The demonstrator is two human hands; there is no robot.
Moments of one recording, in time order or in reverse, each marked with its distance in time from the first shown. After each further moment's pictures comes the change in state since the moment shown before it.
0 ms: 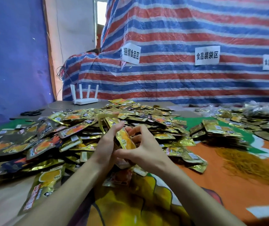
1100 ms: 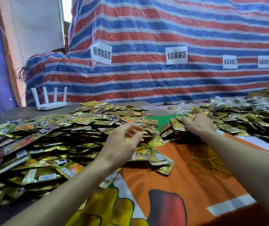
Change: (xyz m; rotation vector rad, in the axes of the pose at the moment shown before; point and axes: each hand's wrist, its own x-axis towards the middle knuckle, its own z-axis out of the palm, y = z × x) left_hand 0.034 -0.024 0.105 0.893 -0.099 0.375; right_hand 0.045 0.133 -0.280 -0.819 0.707 0.638
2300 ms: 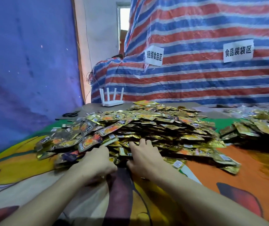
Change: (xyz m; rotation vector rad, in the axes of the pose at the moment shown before) left_hand -0.121 -0.031 -0.184 0.928 -0.136 -0.838; right_hand -0.332 -0.212 0.046 -0.169 -0.463 -1.011
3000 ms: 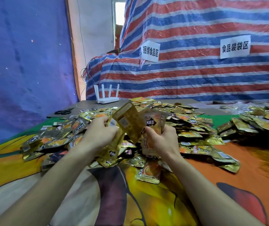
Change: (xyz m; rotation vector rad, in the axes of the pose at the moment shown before) left_hand 0.021 0.026 -0.024 -0.903 0.333 0.274; right_hand 0.018 0.062 -0.003 1.066 0.569 0.276
